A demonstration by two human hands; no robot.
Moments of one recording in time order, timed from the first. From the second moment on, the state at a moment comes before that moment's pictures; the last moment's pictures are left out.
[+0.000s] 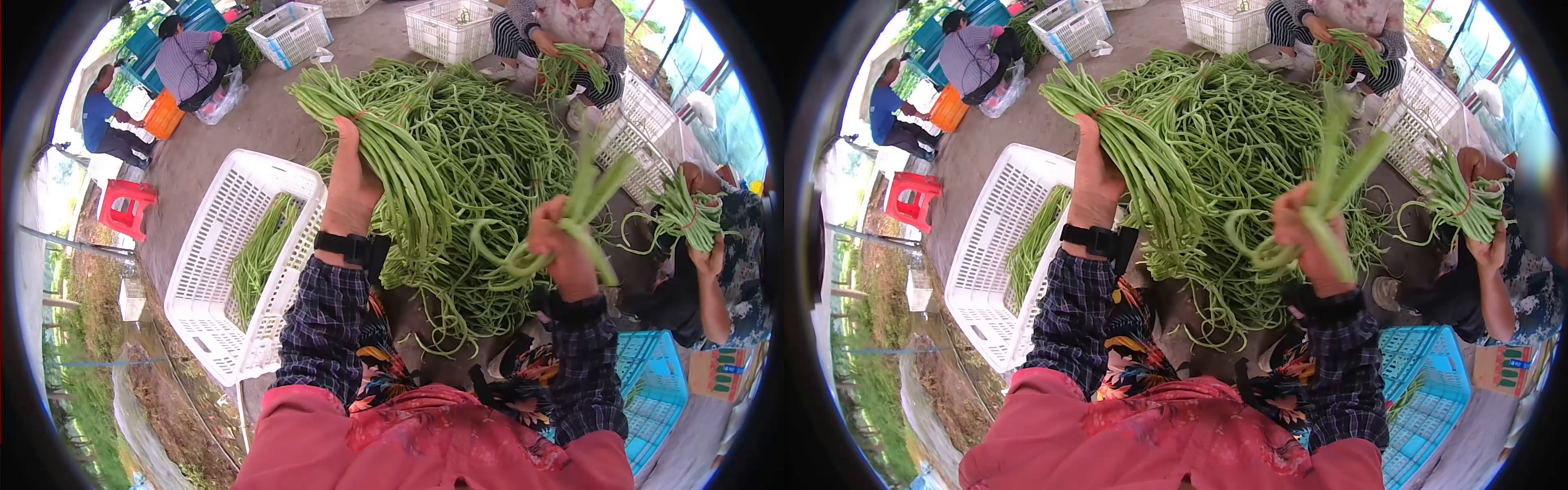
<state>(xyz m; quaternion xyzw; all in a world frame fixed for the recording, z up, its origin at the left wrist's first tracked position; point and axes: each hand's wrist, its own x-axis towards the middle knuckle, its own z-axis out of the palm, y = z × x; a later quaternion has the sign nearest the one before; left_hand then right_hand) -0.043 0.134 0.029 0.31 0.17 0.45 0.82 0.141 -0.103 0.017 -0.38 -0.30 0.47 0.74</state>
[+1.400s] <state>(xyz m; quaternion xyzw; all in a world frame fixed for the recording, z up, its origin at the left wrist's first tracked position) -0.028 0.134 0.027 0.28 0.21 0.51 0.78 0.108 -0.085 -0.002 -0.56 -0.33 0.50 0.57</state>
